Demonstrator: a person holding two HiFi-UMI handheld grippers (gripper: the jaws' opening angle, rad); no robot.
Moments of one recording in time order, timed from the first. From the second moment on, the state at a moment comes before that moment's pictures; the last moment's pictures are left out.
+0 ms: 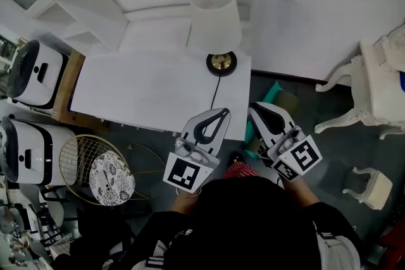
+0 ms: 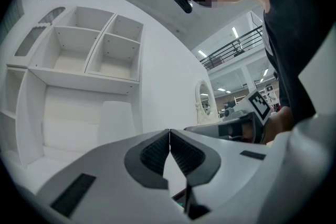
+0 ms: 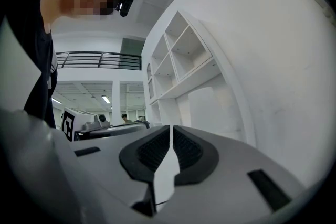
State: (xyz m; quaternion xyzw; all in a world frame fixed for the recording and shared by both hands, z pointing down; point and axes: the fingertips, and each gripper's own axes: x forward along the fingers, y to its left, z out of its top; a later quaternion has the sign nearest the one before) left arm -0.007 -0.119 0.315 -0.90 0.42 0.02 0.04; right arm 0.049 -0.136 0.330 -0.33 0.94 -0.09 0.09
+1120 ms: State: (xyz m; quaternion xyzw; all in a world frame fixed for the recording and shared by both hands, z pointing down) left arm -0.013 -0.165 0.324 -0.91 0.42 0.02 0.05; right arm 0.048 -0.190 0.347 -0.37 0.93 -0.05 0.07
